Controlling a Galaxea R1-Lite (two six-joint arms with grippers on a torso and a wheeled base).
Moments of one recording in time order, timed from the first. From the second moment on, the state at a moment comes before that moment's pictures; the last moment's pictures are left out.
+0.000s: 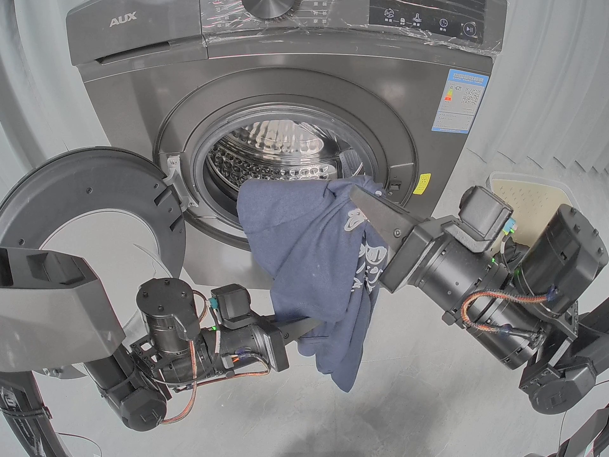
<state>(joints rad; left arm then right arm) -0.62 2.05 -0.44 -1.52 -0.39 -0.39 0.88 1.72 -0.63 -1.40 -0.14 0.31</state>
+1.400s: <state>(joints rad) -0.59 1.57 -0.29 -1.55 -0.37 -0.38 0.88 1.82 -0.41 -1.35 -0.10 0.29</state>
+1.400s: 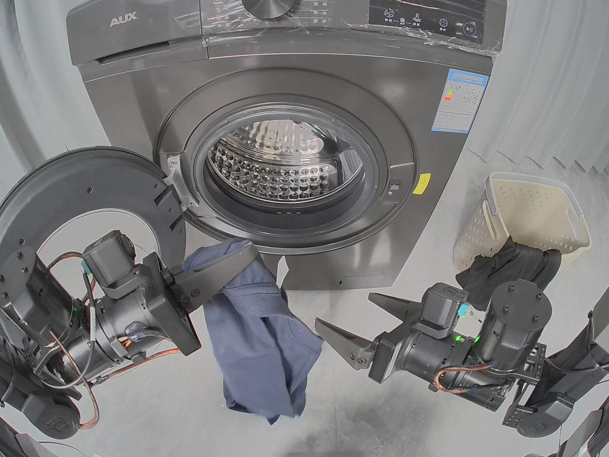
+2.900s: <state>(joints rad) -0.58 1.58 -0.31 -1.55 -0.35 -0.38 0.94 2.00 -0.42 -1.44 0.00 0.21</state>
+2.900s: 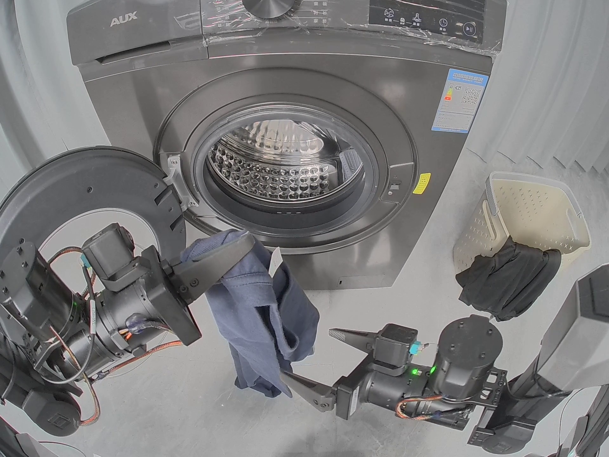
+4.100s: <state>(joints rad) -0.58 1.57 -0.31 -1.55 -0.35 -0.38 0.85 2.17 -0.67 -1.45 -0.05 0.19</state>
